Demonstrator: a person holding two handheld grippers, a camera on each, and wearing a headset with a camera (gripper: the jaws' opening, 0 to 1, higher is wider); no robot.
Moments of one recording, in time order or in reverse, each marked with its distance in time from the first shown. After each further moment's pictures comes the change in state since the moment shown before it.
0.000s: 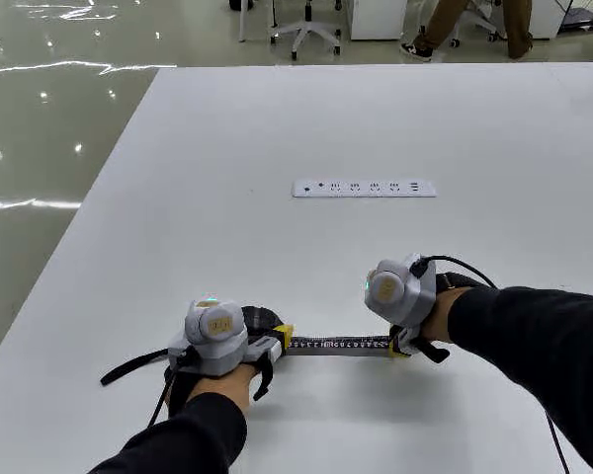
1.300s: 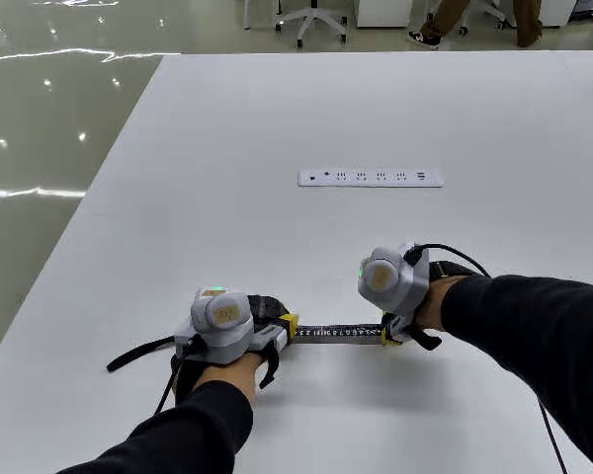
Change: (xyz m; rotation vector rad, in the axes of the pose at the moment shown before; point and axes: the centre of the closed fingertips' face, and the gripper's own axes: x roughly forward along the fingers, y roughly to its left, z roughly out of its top) left arm 0.000 0.000 0.000 -0.004 -0.005 0.000; right arm 0.004 0.003 0.022 -0.023 -0.013 0.004
